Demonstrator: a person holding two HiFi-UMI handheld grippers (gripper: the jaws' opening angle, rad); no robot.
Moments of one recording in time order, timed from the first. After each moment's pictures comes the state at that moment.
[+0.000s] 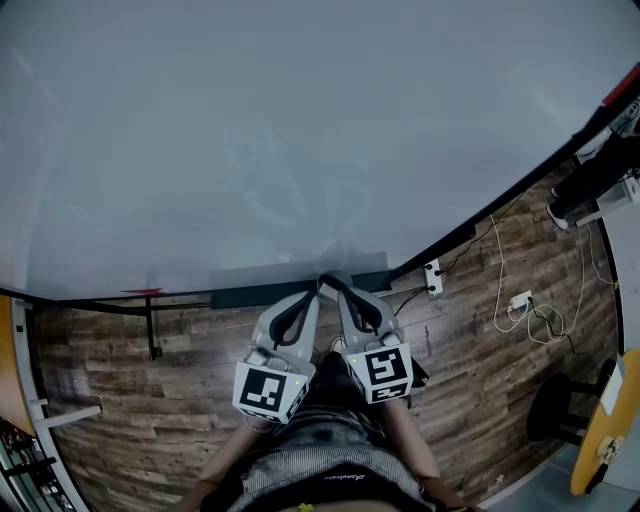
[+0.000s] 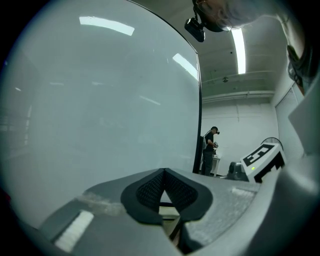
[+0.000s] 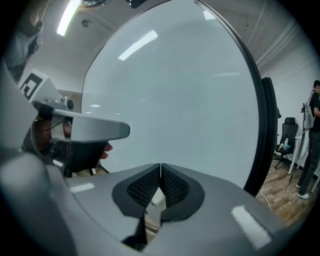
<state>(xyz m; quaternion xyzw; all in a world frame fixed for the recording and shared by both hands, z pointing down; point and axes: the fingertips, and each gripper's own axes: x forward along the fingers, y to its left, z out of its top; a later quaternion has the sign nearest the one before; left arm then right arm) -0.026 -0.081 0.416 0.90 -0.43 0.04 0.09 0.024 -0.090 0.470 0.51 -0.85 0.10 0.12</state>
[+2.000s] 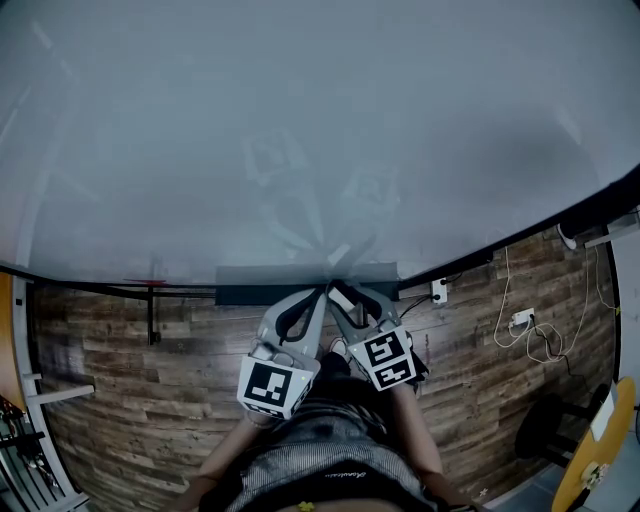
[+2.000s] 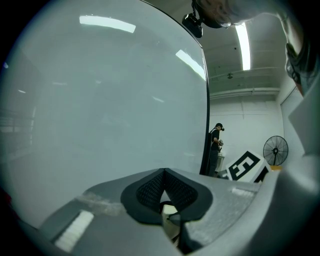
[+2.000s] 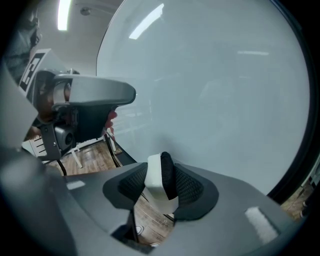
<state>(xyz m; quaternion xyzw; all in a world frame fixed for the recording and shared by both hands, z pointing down) -0.024 -0.109 0.430 0.88 -0.46 0.05 0.11 0.012 -0.112 0.536 0.39 -0.88 0.14 0.24</state>
